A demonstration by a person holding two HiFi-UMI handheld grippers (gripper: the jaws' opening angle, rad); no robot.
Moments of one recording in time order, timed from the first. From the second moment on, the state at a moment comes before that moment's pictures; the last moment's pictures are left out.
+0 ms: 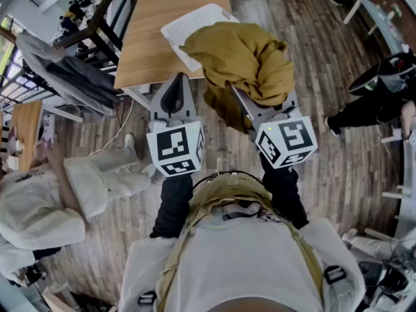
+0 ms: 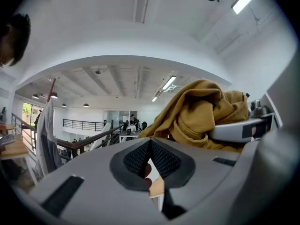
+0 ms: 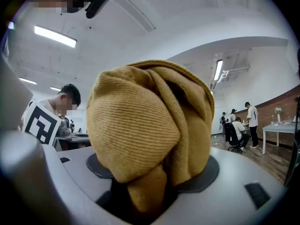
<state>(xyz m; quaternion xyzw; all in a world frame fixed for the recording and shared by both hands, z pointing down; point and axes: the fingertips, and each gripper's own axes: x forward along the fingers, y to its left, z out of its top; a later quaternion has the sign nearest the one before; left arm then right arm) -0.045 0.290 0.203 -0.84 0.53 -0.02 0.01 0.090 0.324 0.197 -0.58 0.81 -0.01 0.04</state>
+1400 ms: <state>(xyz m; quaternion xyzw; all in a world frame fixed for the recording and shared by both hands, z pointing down) -0.007 0.308 0.266 -0.80 0.60 -0.06 -0.03 0.152 0.326 0.251 -0.54 0.84 -0.05 0.02</state>
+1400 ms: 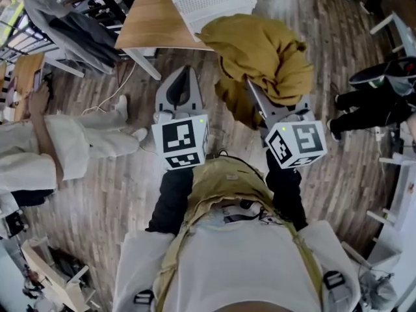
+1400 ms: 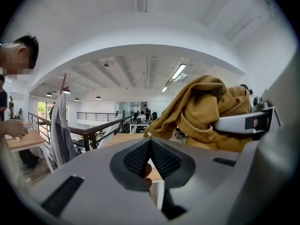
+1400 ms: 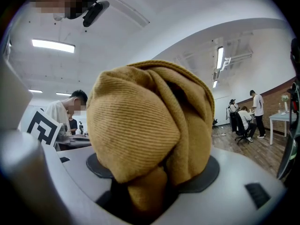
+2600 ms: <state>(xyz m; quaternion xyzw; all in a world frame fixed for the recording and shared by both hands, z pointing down) -0.015 0.122 0.290 -0.81 0.57 -0.08 -0.05 0.141 0.151 0.260 -0.56 0.83 -0.05 0.03</state>
